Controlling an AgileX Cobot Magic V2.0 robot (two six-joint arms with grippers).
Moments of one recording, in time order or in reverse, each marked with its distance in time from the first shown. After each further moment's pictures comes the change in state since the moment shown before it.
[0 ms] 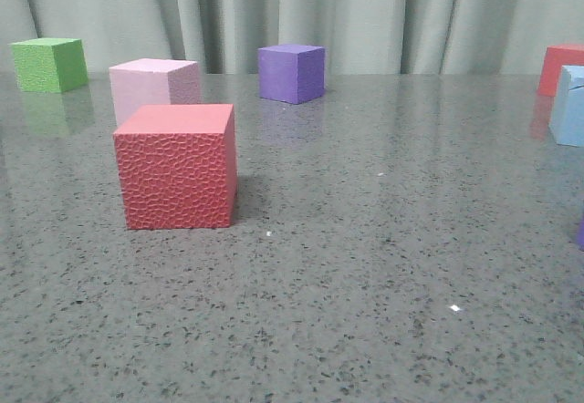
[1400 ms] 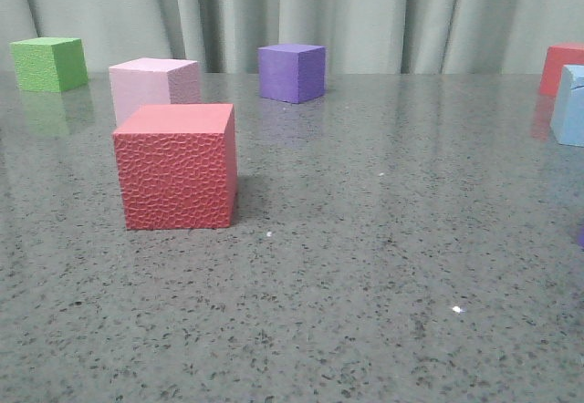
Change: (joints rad) left arm 0.000 0.000 -0.092 0.000 0.081 0.002; right arm 0.000 0.000 -0.120 0.021 0.024 0.000
